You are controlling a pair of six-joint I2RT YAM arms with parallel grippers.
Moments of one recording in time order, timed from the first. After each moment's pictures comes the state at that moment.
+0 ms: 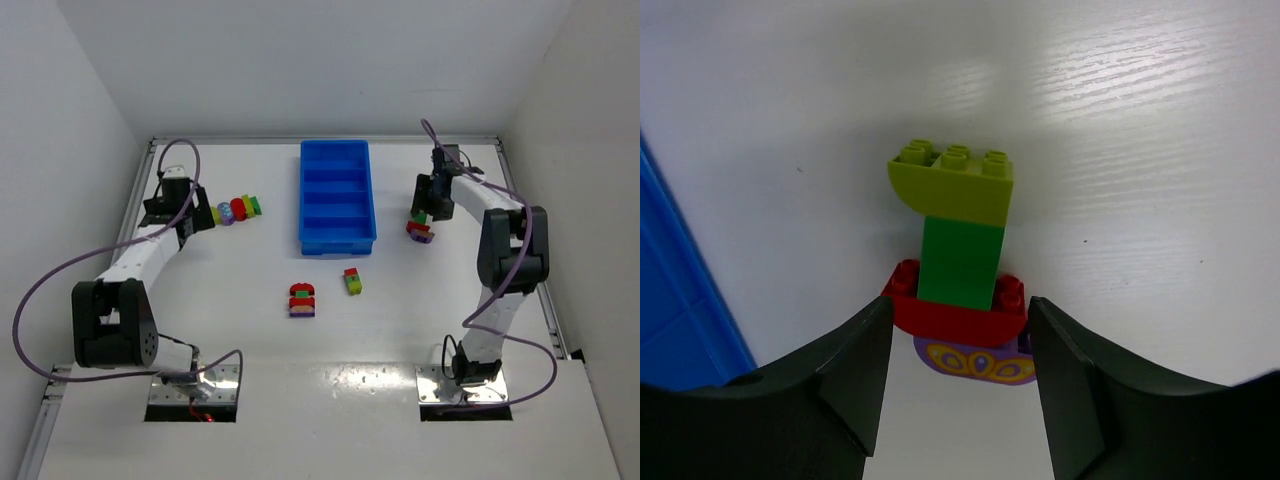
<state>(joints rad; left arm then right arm) 0.05 1.40 0.90 -0.25 -0.34 -0.18 0.05 1.93 1.35 -0.51 0.02 0.25</state>
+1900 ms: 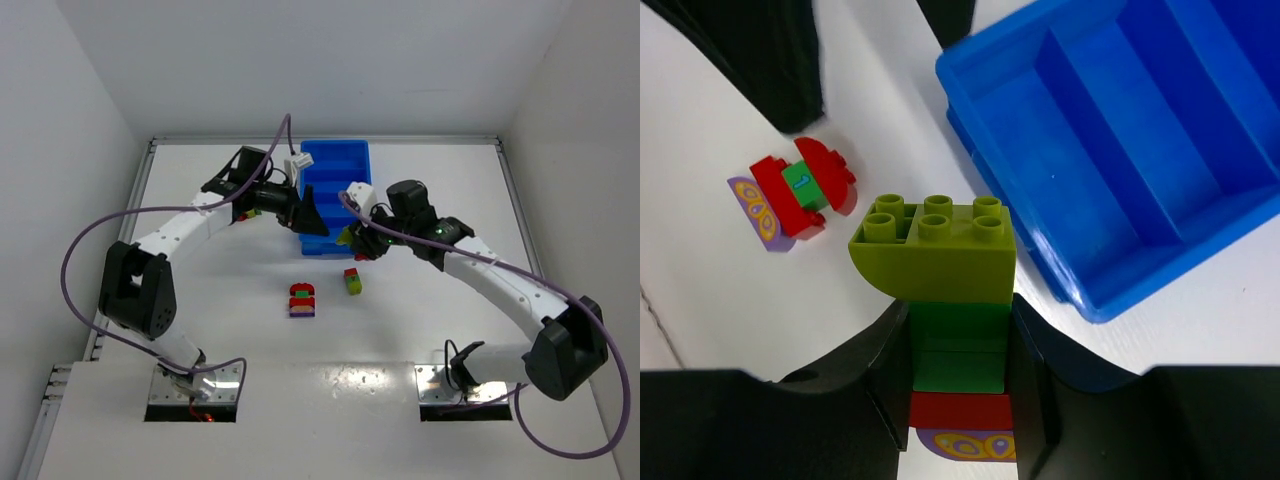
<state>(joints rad) -0.38 1.61 1.29 -0.40 0.94 -0.13 0.55 1.29 0.97 -0.36 -0.35 -0.33</state>
